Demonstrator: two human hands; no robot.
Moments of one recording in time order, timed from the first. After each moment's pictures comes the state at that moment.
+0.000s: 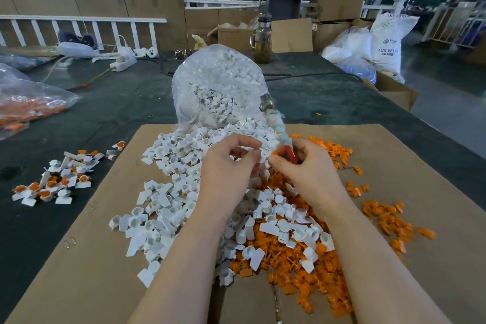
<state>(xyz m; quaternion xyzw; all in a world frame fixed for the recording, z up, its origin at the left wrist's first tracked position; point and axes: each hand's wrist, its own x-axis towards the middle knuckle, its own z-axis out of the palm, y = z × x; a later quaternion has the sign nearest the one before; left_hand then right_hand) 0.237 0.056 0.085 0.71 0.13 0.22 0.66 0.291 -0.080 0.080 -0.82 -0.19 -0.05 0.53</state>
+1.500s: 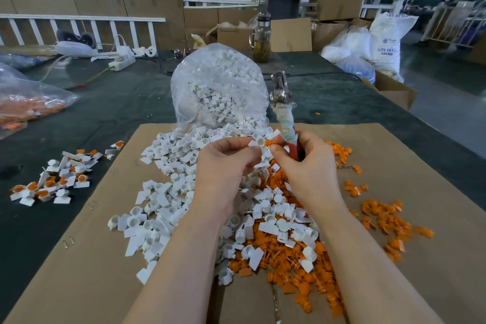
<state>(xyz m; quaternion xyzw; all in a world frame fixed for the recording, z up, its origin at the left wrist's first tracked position) 0.232 0.055 0.094 0.60 0.16 0.20 0.76 0.288 -0.072 0.078 -0.76 -0.22 -0.16 0.59</state>
